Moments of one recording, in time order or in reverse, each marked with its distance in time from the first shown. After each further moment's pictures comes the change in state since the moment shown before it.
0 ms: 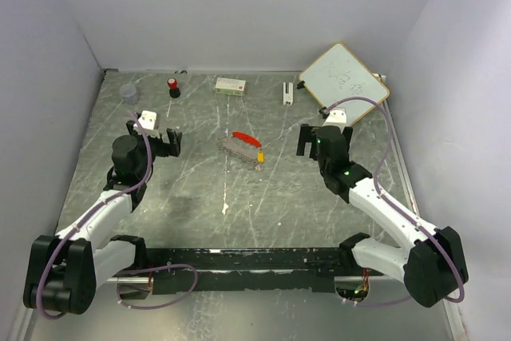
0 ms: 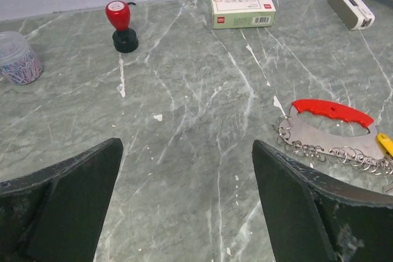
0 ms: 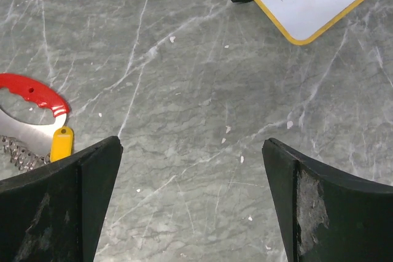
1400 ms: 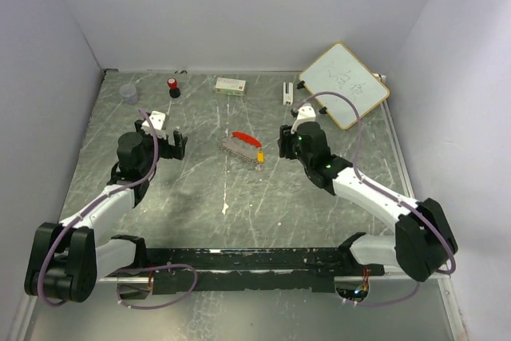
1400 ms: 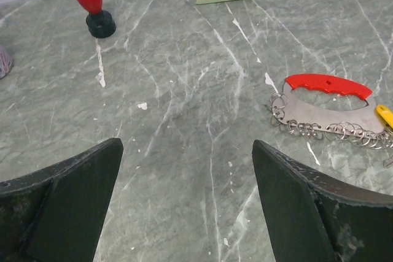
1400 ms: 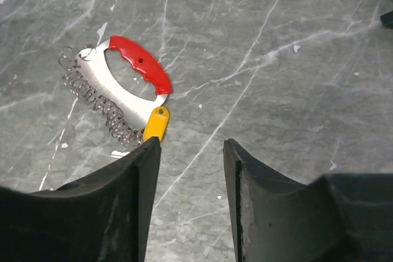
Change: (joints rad) left arm -0.019 0.065 0.012 -0.019 0.061 0.057; right arm 0.109 0.158 0.051 0.145 -0.246 -0.031
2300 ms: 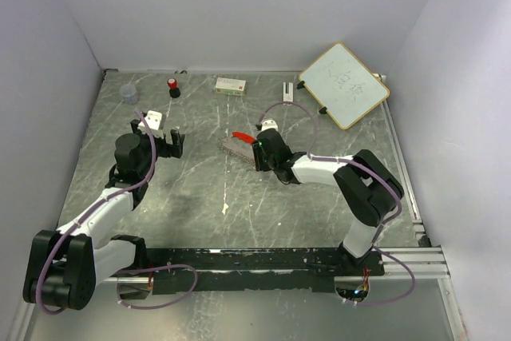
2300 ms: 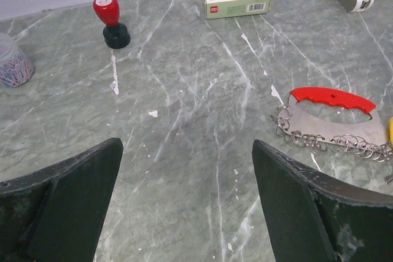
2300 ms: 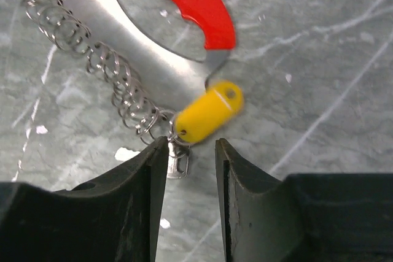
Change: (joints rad) left arm 0.000 -0.037 0.002 0.000 -0.051 -0.010; right arm 0.129 0.490 0.130 0.054 -0.022 0.094
